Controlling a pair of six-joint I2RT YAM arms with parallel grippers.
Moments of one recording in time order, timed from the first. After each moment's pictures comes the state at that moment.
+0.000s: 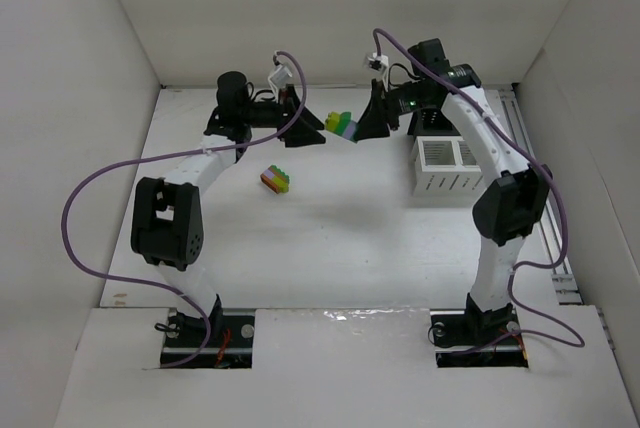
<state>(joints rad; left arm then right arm) -0.23 1.75 1.30 0.41 1.32 -0.45 0.30 1.97 2.06 -1.03 -1.10 -0.49</state>
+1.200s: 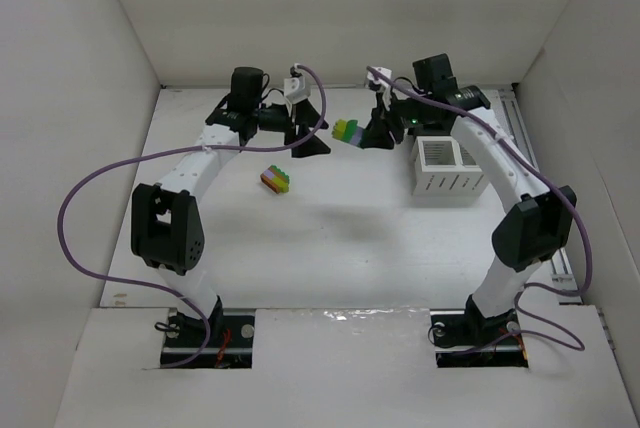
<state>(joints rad) -0.29 1.73 1.46 -0.25 1.22 0.34 0.32 1.75 1.75 -0.81 -0.84 -0.55</state>
